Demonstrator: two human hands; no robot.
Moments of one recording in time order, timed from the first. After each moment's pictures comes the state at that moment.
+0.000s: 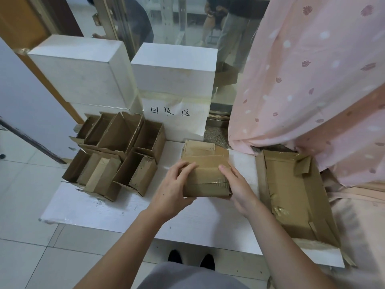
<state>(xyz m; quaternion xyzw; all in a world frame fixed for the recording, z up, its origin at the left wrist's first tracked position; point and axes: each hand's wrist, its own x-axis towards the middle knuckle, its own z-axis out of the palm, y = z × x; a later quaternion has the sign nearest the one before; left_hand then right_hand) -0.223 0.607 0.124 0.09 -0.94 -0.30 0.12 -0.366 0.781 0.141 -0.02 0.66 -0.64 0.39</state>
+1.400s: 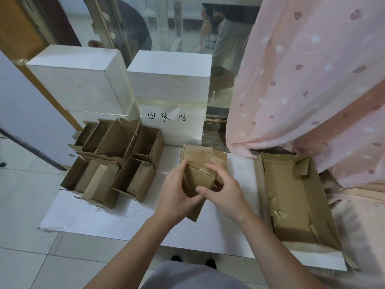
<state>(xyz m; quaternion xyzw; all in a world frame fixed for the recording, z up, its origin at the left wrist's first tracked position) -0.237 0.637 0.152 0.22 -0.86 -0.44 0.15 -0.345 0.778 0.158 -0.25 0.75 -0.57 0.23</state>
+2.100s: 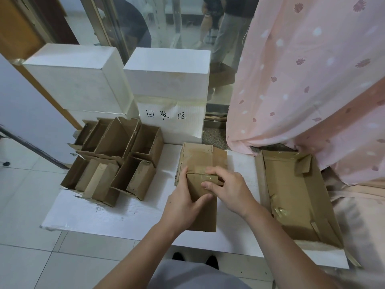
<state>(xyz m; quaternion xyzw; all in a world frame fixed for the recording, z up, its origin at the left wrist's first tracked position) -0.235 0.662 0.153 0.28 -0.82 -0.49 0.04 -0.367 0.789 0.161 -0.33 0.79 -0.47 0.19</state>
